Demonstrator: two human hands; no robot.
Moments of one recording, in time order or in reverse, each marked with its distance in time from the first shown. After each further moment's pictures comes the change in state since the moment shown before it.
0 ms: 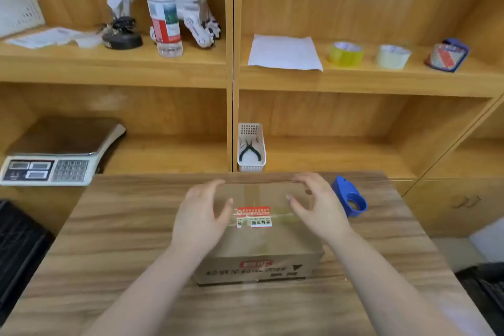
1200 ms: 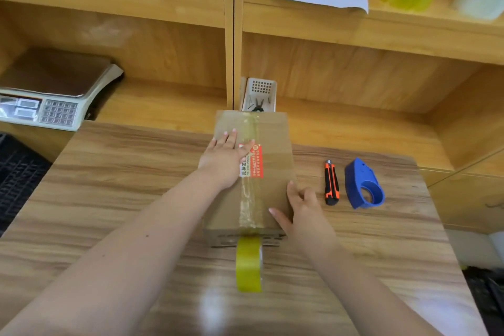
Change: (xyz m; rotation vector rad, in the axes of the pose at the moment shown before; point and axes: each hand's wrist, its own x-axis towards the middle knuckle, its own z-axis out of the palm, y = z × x) left_hand 0.132 -0.004 0.122 0.484 -0.514 0.012; right_hand -0.007 0.064 0.048 -0.337 -0.470 0.224
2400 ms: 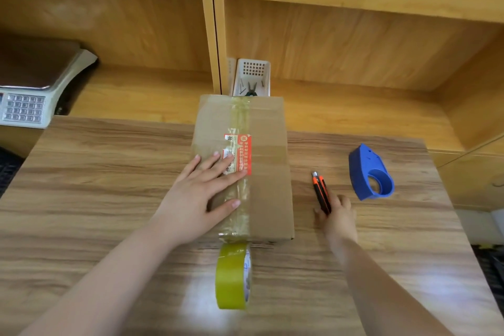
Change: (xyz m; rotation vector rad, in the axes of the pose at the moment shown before) left_hand -0.064 -0.021 0.040 -0.293 0.259 0.284; right_hand 0.050 0.141 0.098 0.188 0.098 0.476
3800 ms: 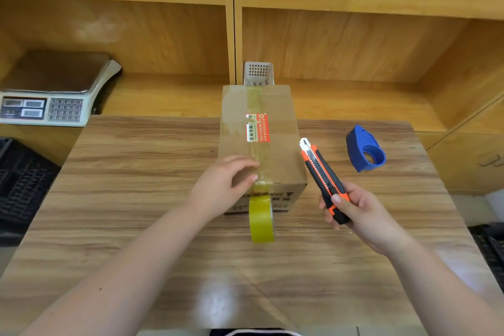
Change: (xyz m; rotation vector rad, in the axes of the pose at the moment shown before) left_hand -0.063 0.030 -0.017 -0.317 0.101 -0.022; right_hand -0.164 -0.053 -0.116 1.004 -0.546 -0.266
